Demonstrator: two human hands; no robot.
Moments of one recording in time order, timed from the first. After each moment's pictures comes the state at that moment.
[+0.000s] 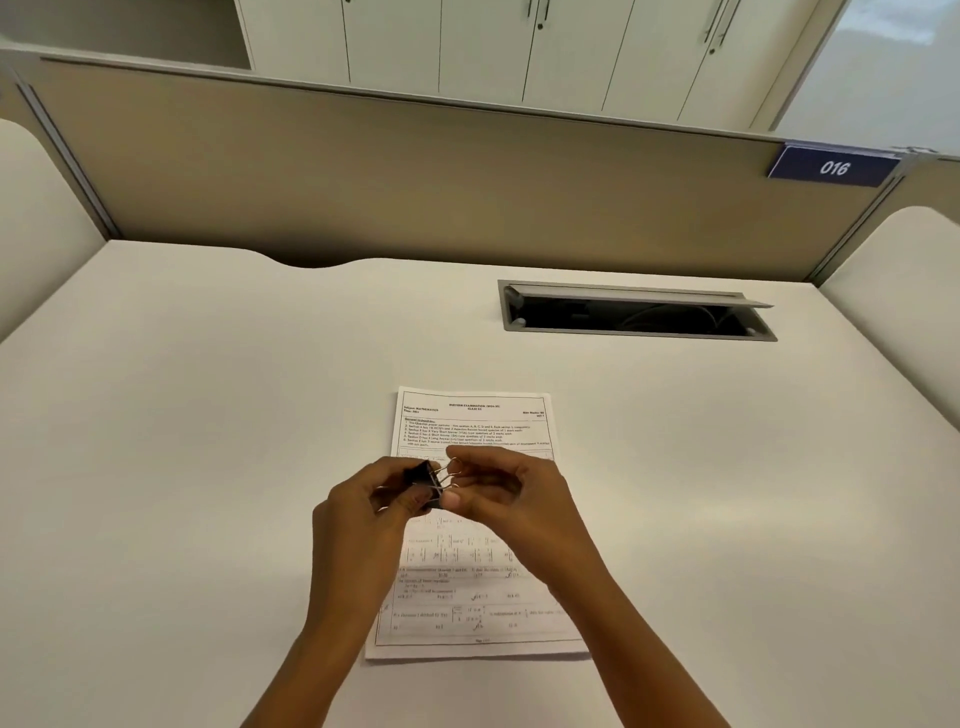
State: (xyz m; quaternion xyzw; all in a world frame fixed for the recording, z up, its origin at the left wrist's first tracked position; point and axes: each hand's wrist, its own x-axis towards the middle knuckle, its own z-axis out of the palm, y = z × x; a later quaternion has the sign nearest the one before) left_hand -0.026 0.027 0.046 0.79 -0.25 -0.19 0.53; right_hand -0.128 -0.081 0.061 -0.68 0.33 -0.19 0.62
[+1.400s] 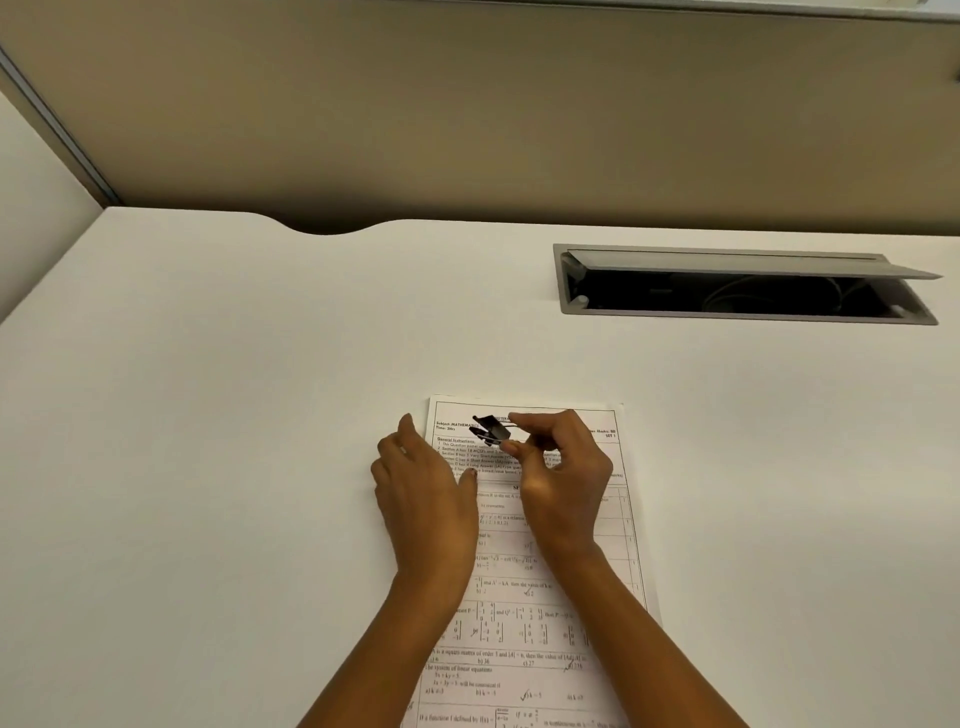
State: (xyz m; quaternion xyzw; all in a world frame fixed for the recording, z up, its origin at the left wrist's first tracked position) left_hand 0.026 -0.080 -0.030 0.94 -0.19 -0.09 0.28; right_hand -0.038 -0.164 -0.050 -0.74 0.33 -0.46 0.36
